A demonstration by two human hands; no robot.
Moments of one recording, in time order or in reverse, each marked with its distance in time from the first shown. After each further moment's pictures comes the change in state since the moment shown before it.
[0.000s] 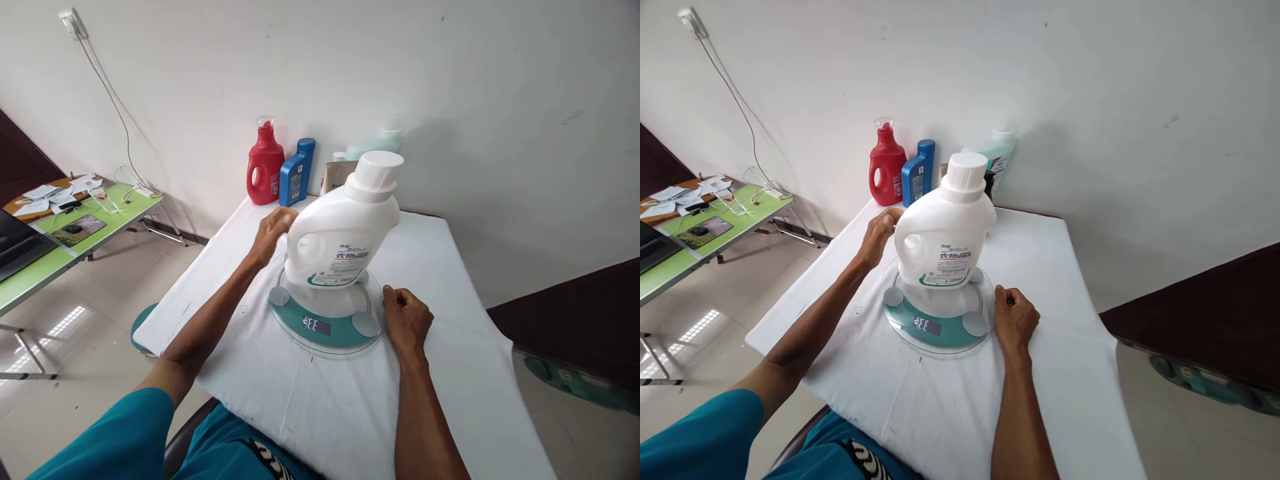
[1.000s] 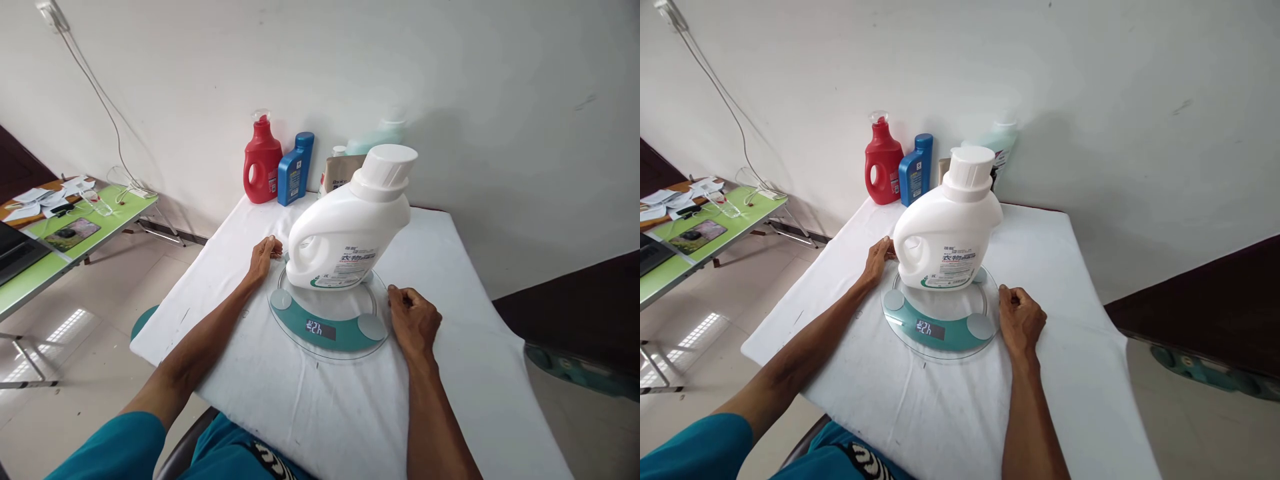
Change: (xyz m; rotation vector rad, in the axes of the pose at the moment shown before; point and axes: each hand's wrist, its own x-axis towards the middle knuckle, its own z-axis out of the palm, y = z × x) left_hand -0.026 -0.099 -0.029 0.072 0.155 -0.229; right_hand 0.001 -0.002 0.002 -0.033 0.023 -0.030
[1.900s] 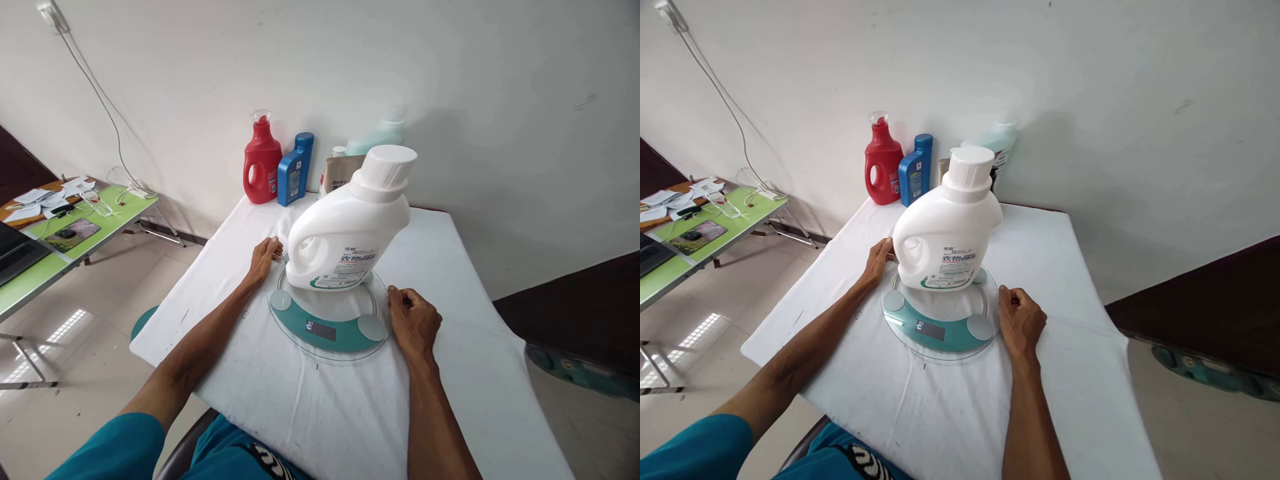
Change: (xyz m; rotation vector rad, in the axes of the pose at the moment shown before) left_hand 0.001 0.001 0.000 0.055 -0.013 0.030; right_hand 0.000 0.001 0.001 0.001 -0.002 0.021
